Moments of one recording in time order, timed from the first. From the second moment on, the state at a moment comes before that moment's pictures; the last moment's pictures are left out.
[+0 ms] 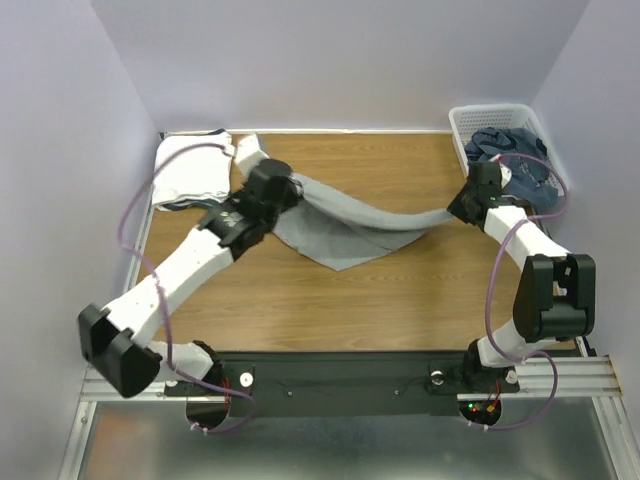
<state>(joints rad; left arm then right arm) -0.70 1.32 1.22 -0.47 -0.49 -0.89 0.01 1.54 1.03 -0.29 0.22 0.60</state>
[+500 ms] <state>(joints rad) -0.54 1.27 1.93 -0.33 -0.52 -0.56 -0.05 1.47 1.87 -0.35 0.03 0.68</state>
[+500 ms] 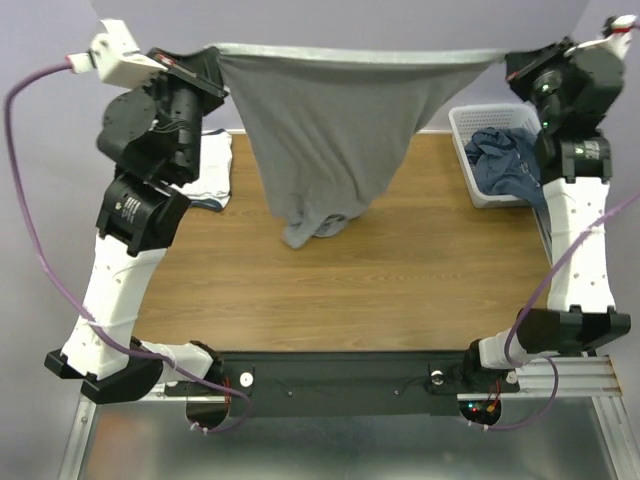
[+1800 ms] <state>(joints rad) -0.12 1.68 2.36 -0.14 0.21 -0.79 -0.05 1.39 2.17 -0.26 0.11 0.64</state>
